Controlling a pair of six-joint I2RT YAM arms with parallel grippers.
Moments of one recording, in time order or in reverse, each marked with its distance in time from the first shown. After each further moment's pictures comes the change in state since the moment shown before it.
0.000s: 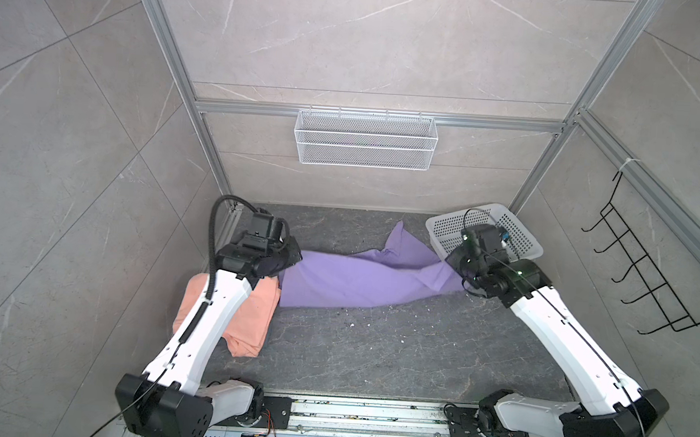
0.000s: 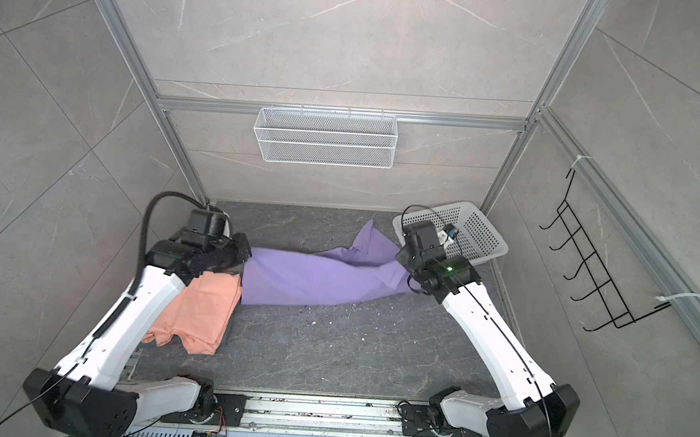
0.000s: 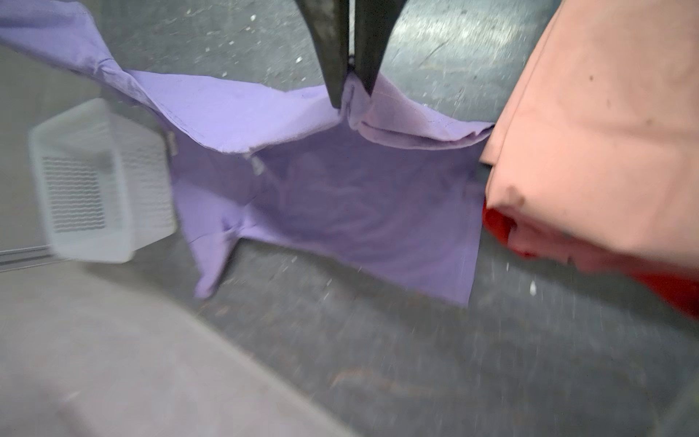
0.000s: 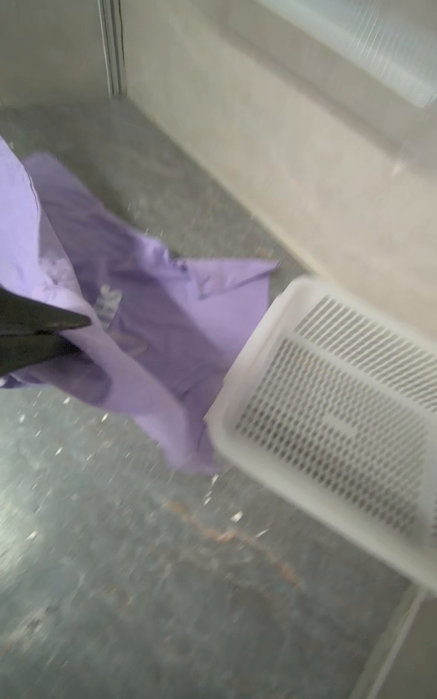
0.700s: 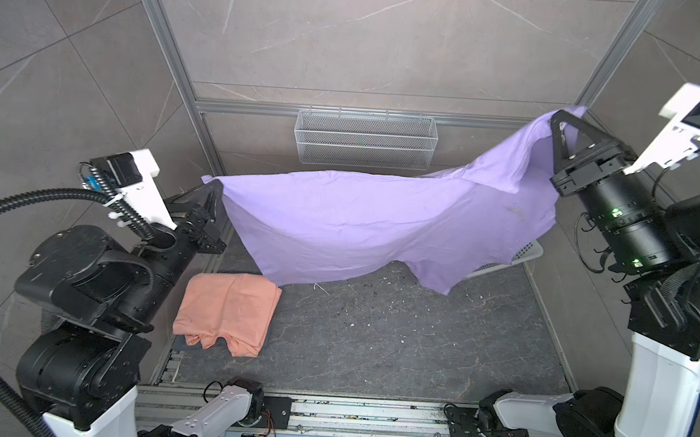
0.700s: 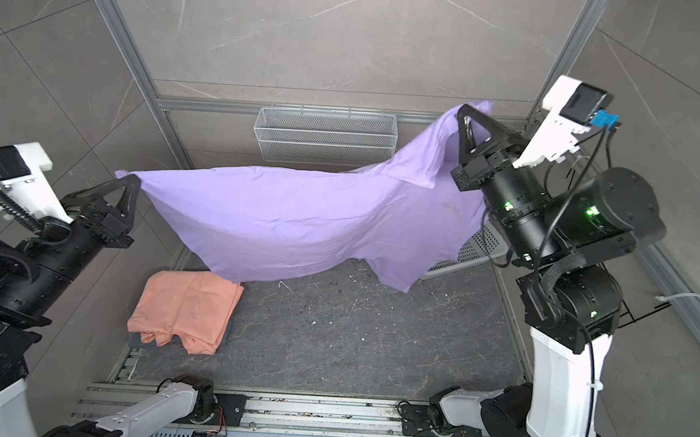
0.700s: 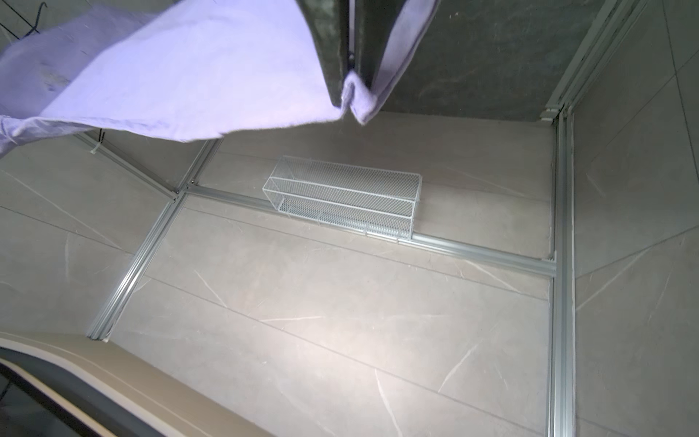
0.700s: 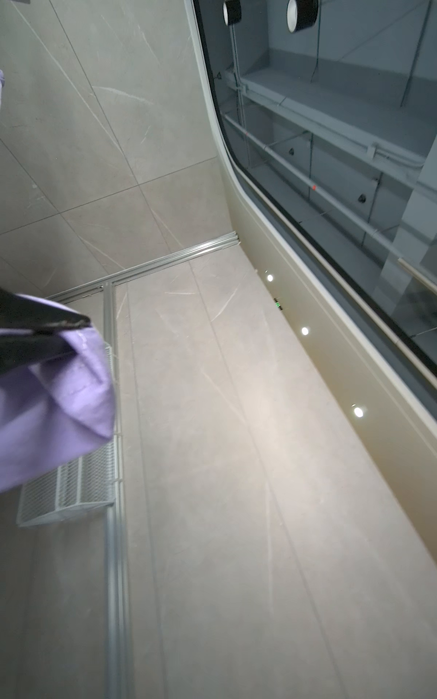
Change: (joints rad) left arm 0.002 -0.177 0.667 -0.021 -0.017 0.303; right arm -0.001 0.112 0.948 0.296 -0.408 -0.610
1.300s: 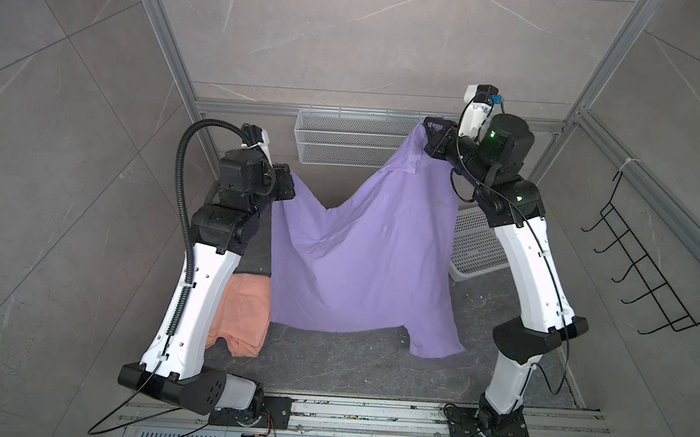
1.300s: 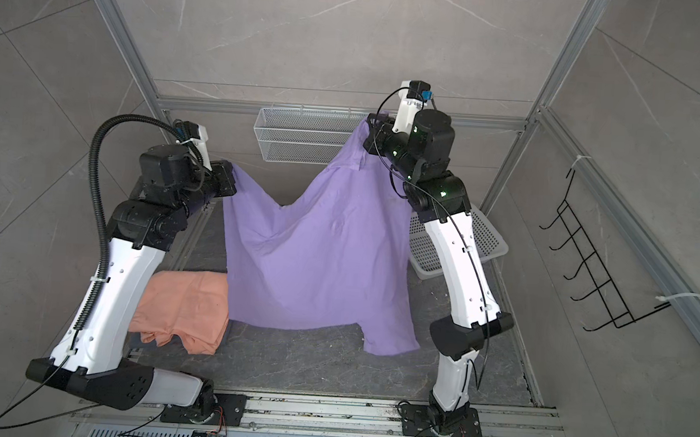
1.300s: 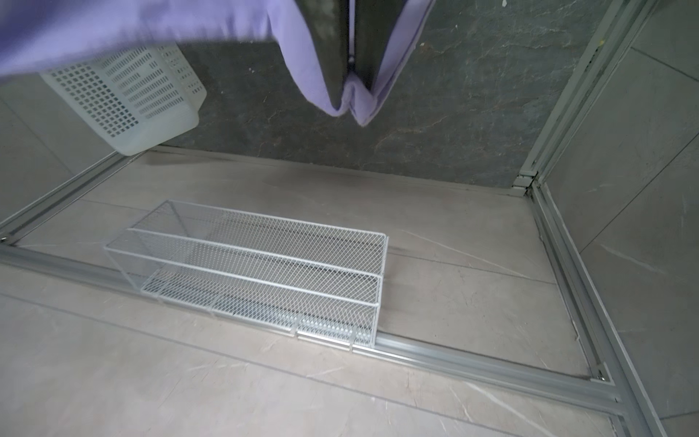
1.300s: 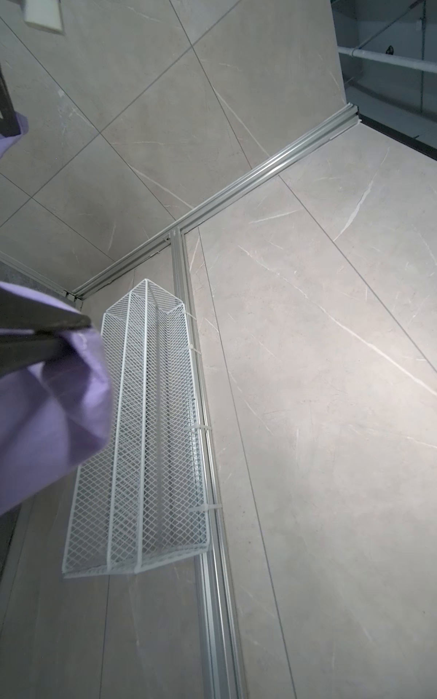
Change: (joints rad) left arm 0.005 0.391 -0.174 0.193 -0.117 0.029; right arm -0.008 0.558 0.203 0.017 -0.020 0.065
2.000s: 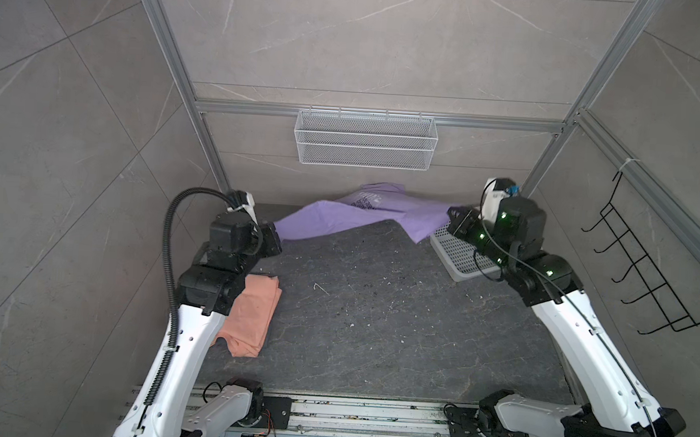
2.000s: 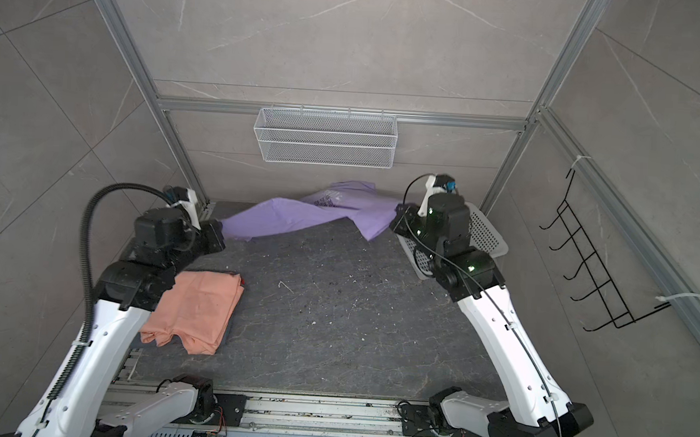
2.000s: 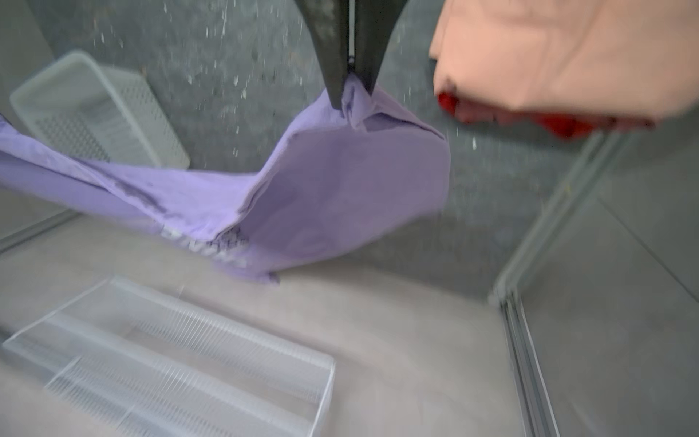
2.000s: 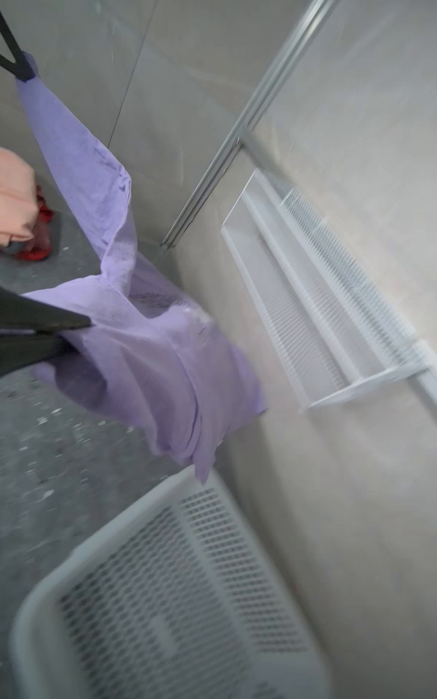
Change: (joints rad) left arm 0.041 -0.406 -0.708 -0.025 0.087 -0.175; right arm 0.000 -0.728 -1.225 -0.047 0.173 0.241
